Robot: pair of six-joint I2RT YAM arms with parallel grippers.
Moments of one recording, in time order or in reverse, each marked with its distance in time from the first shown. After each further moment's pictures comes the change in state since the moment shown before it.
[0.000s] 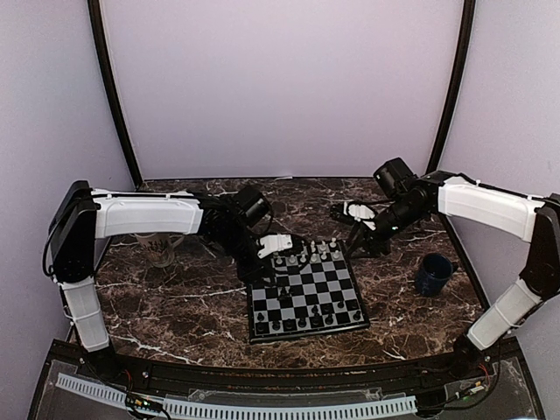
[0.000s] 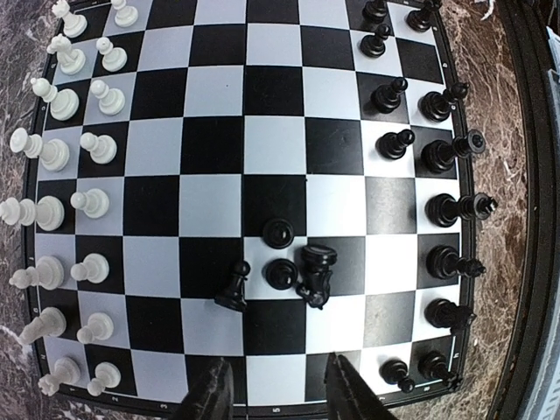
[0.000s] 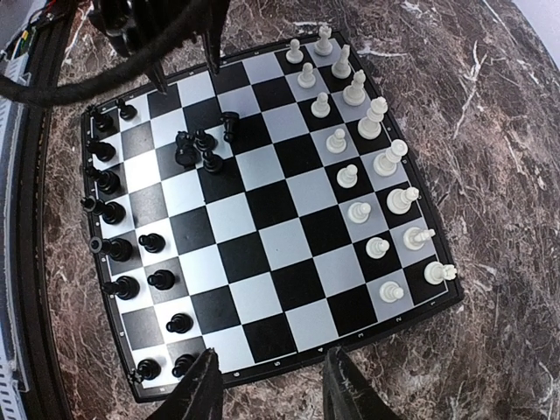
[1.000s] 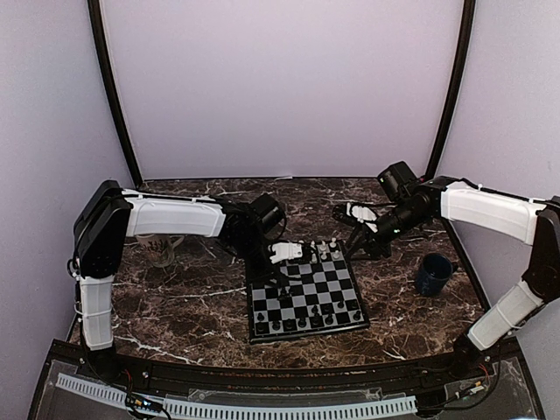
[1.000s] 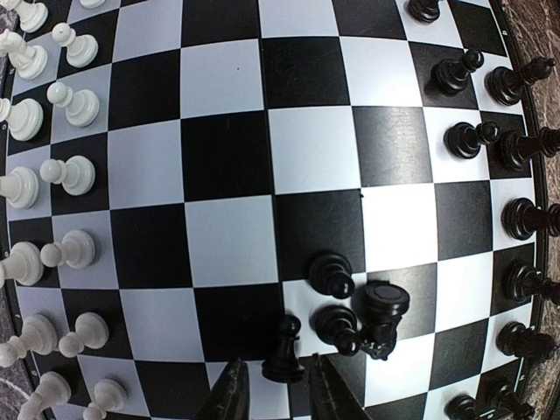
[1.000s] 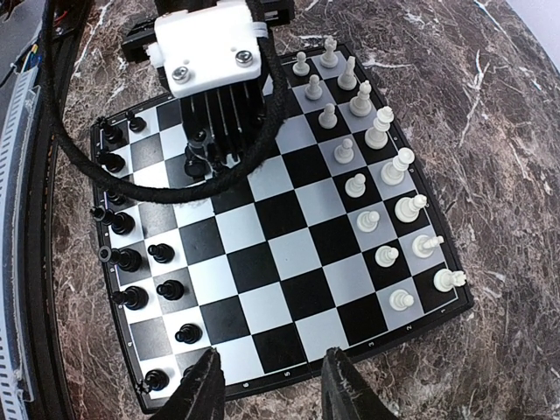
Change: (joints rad) left arm -0.003 0.174 0.113 0.000 -0.047 0.108; right arm -0.027 -0.033 -0.067 0.065 -0.067 0.023
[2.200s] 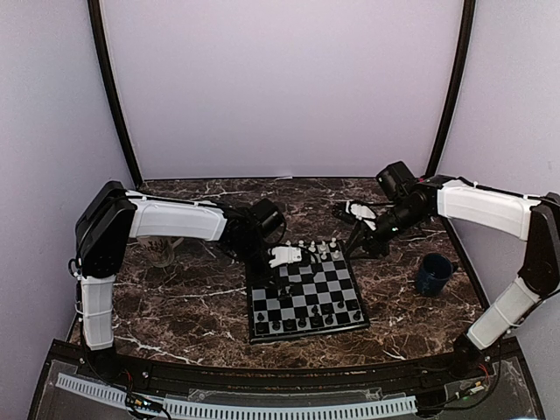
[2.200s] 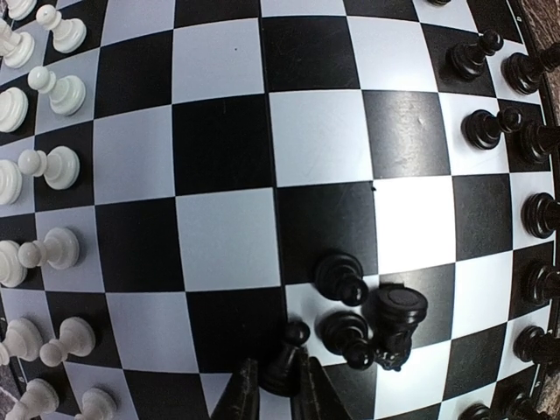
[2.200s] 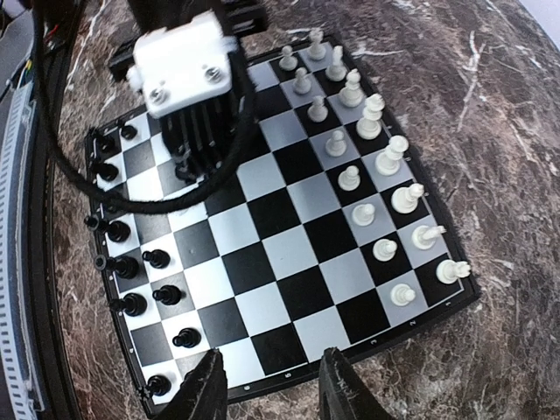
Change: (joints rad) left arm 0.000 0.012 -0.034 0.042 -0.007 0.005; right arm -0.012 0.034 0.012 -0.004 -0.011 0.042
